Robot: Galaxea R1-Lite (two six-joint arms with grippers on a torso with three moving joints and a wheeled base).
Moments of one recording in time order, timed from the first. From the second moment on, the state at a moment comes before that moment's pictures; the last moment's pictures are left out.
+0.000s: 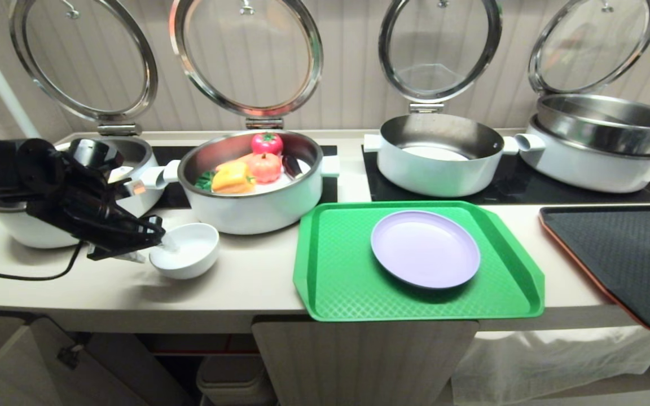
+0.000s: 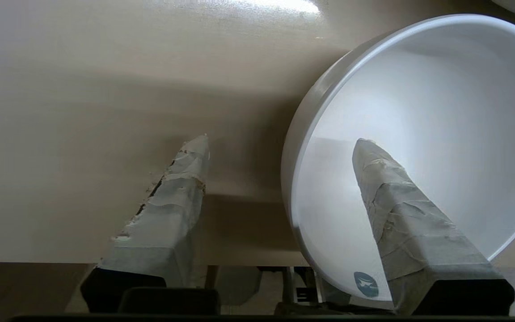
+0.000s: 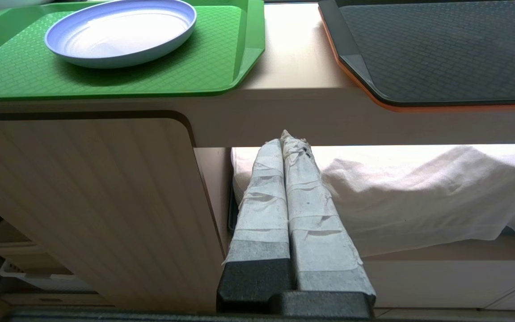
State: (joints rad) left arm 0.11 1.98 -1.49 0.60 -0.19 -0.11; right arm 0.00 0.00 0.00 0.00 0.00 0.02
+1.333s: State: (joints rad) left arm 0.11 1.59 -1.02 0.19 -0.27 -0.11; right arm 0.00 0.00 0.00 0.00 0.00 0.02
